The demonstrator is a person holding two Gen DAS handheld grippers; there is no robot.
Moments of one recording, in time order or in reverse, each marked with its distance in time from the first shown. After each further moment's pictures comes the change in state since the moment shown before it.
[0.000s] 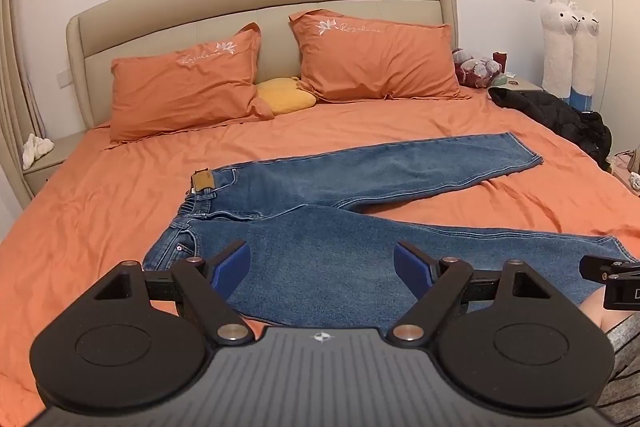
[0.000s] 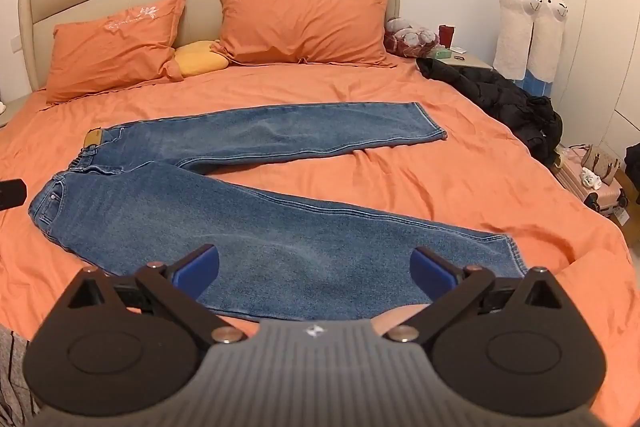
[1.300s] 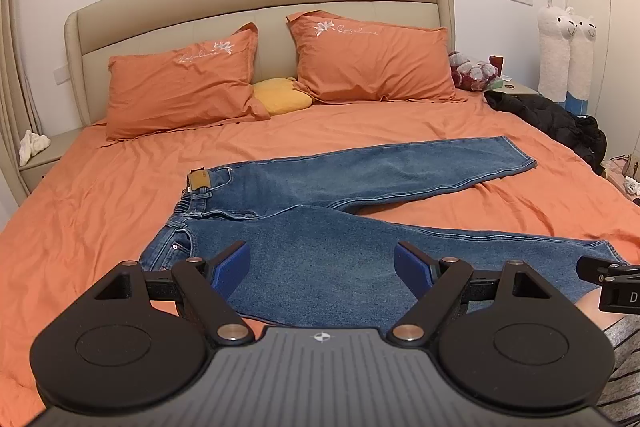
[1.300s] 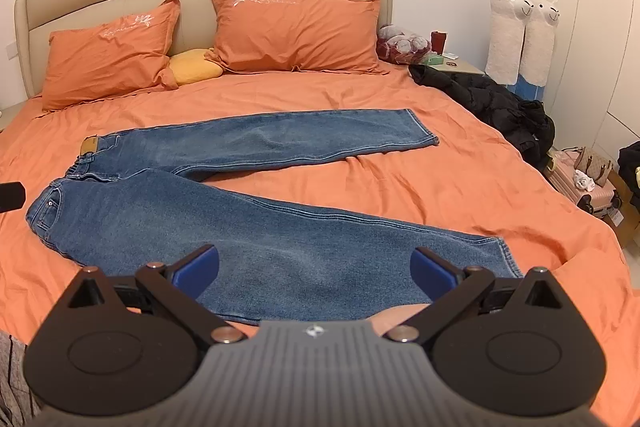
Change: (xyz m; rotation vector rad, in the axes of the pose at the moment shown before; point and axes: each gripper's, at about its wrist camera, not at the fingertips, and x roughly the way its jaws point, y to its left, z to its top) left arm -0.009 -0.005 0.003 -0.018 -0.002 -0.016; right arm -0.015 0.000 0.001 0.007 -0.024 -0.018
